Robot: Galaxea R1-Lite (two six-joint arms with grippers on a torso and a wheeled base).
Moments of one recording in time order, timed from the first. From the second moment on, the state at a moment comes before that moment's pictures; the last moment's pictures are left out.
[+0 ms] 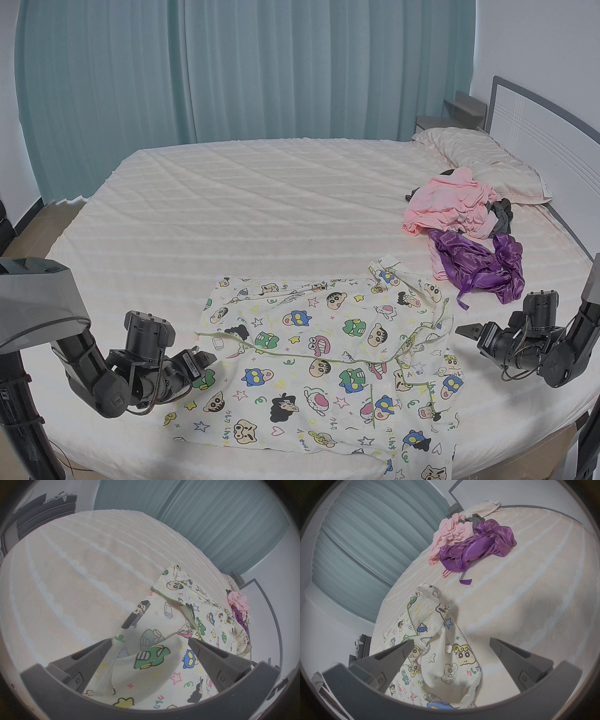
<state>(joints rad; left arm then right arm) -0.31 2.07 -0.44 -0.83 0.08 -0.82 0.02 2.03 -0.35 -1.05 0.19 0.65</state>
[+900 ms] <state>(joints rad) -0.34 2.06 -0.41 -0.83 0.10 -0.81 0.03 2.03 -0.35 -1.05 0.19 0.65</state>
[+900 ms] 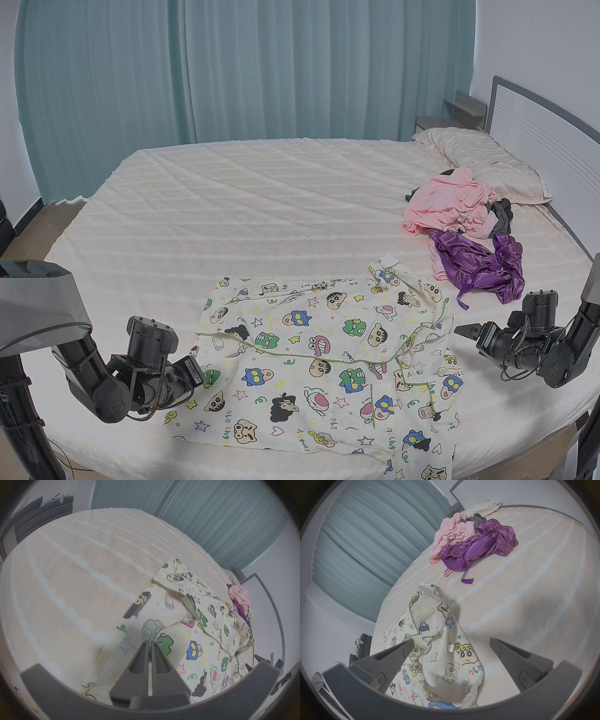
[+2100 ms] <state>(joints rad) -0.20 2.19 -0.39 -1.19 0.19 -0.71 0.03 2.01 -0.34 -1.05 0.19 0.63</state>
